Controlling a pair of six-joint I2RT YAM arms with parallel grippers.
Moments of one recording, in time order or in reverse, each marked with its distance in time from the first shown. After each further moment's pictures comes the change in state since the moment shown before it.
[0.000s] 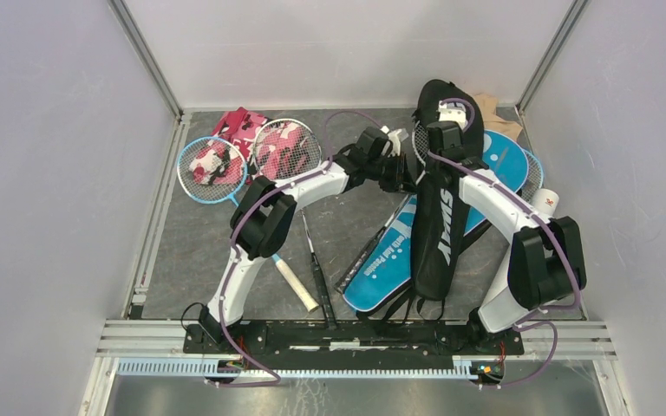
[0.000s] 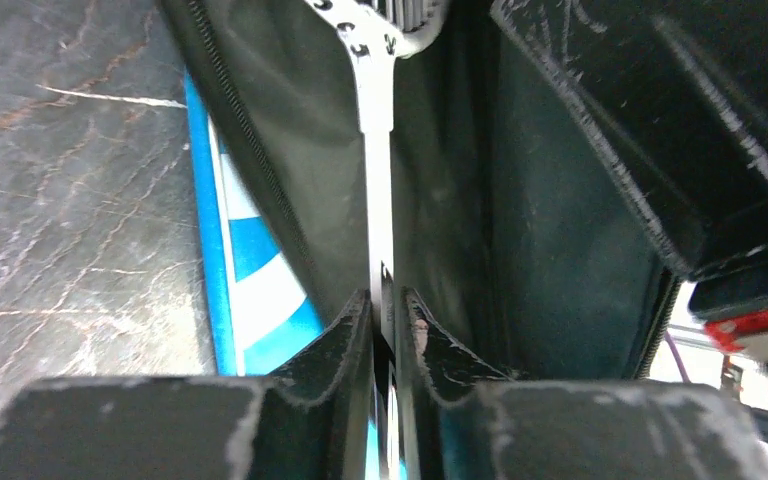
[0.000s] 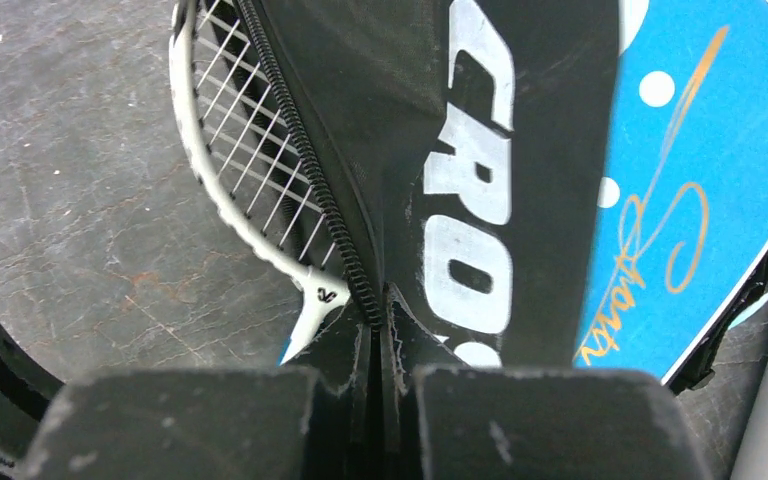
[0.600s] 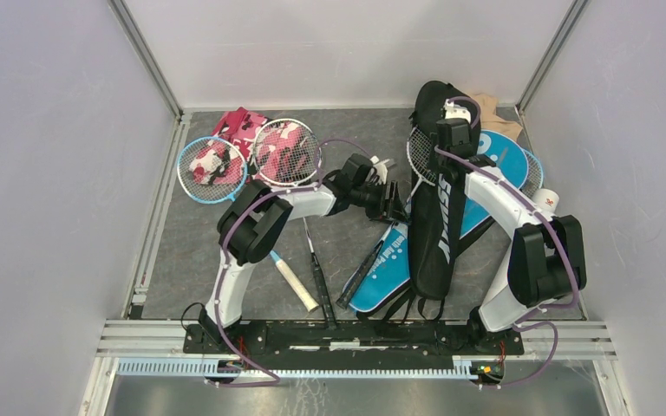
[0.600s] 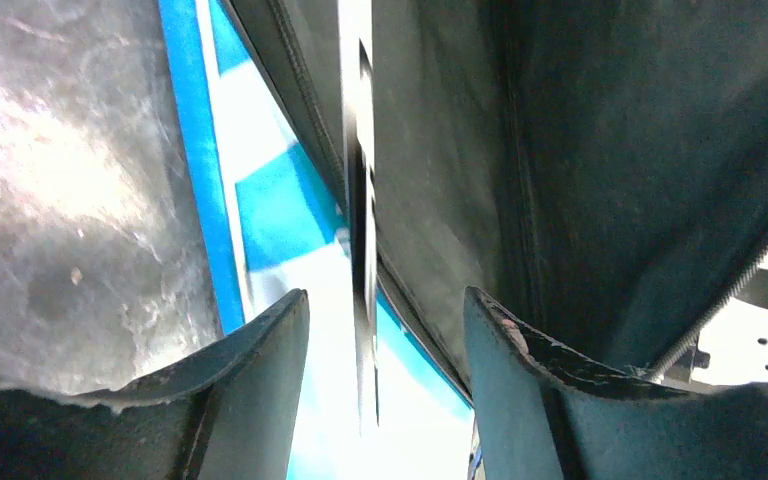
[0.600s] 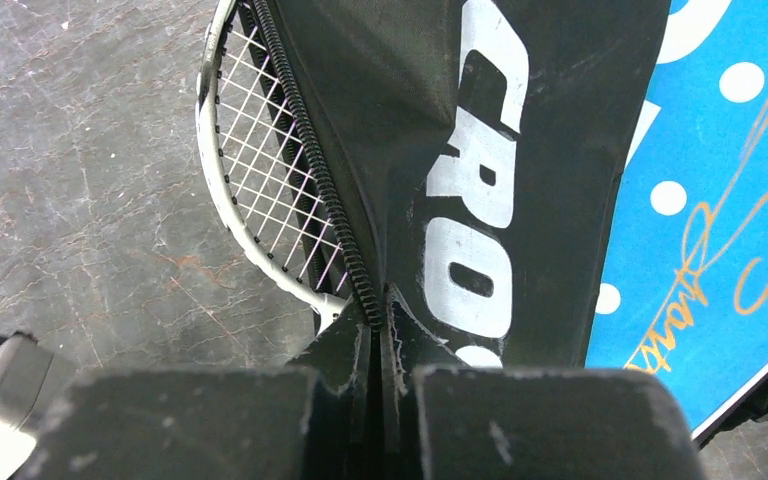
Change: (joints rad) left arm 0.000 -0.080 -0.374 0.247 0.168 -0.046; right arm -0.072 0.014 0.008 -0.009 -0.182 0.032
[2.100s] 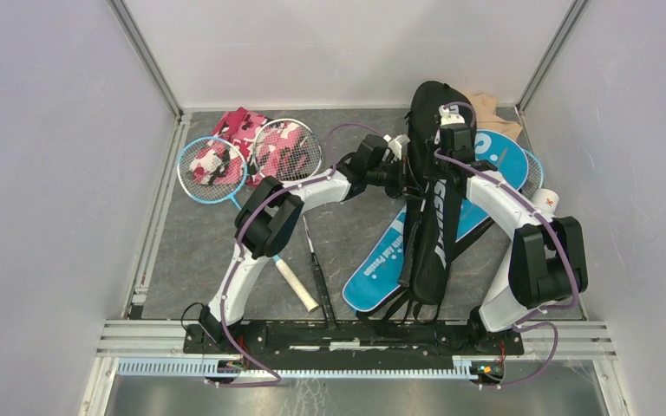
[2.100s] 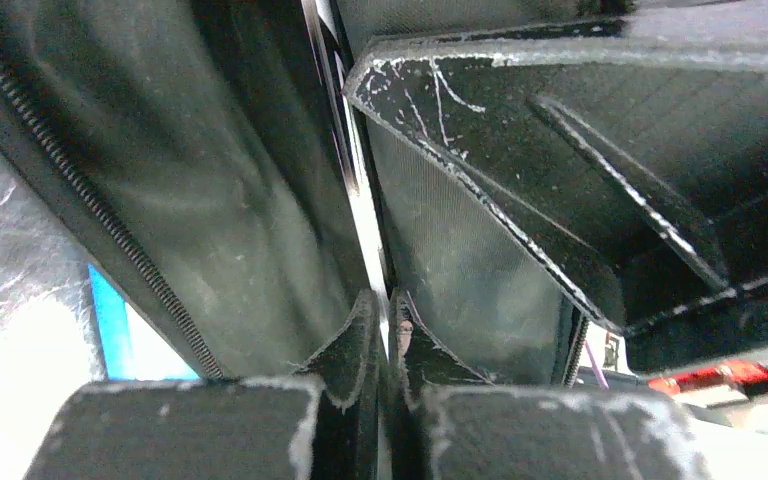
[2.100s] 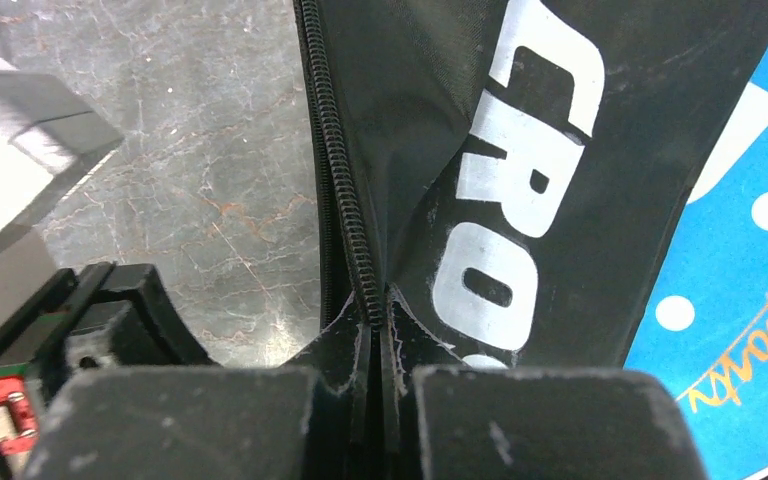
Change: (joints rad) left arm -0.008 0.111 0.264 0.021 -0.033 -0.175; right arm -0.013 -0.011 -0.054 0.026 -0.194 -0.039
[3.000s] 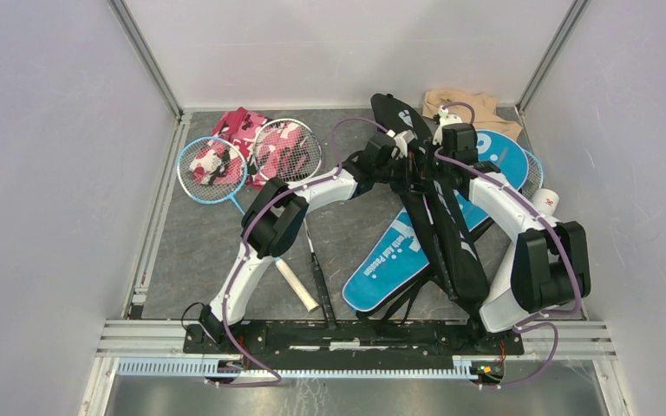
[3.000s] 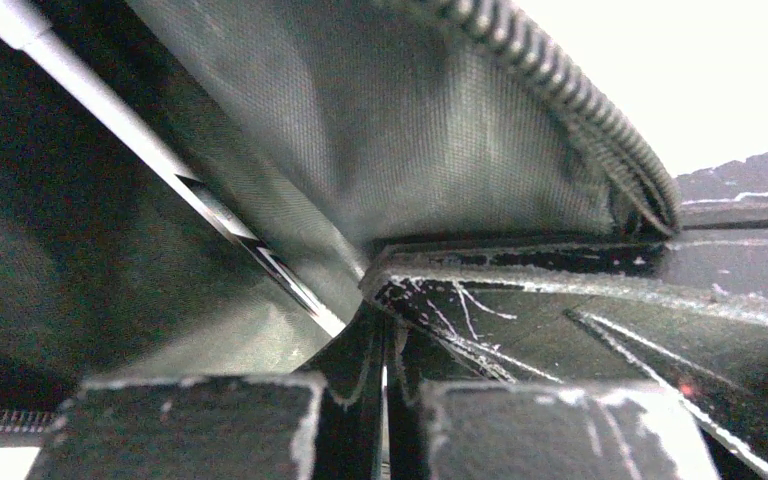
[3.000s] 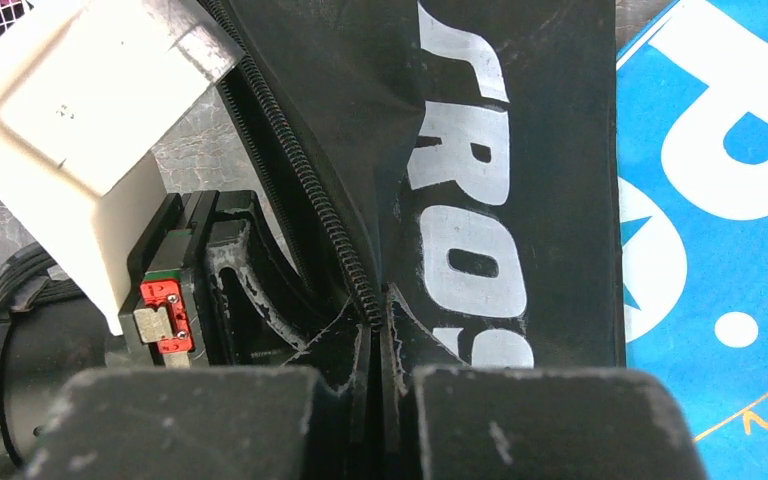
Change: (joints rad) left arm -0.025 0.068 0.127 -0.054 -0.121 0.046; right arm -0.012 -0.029 -0.010 0.008 -0.134 0.002
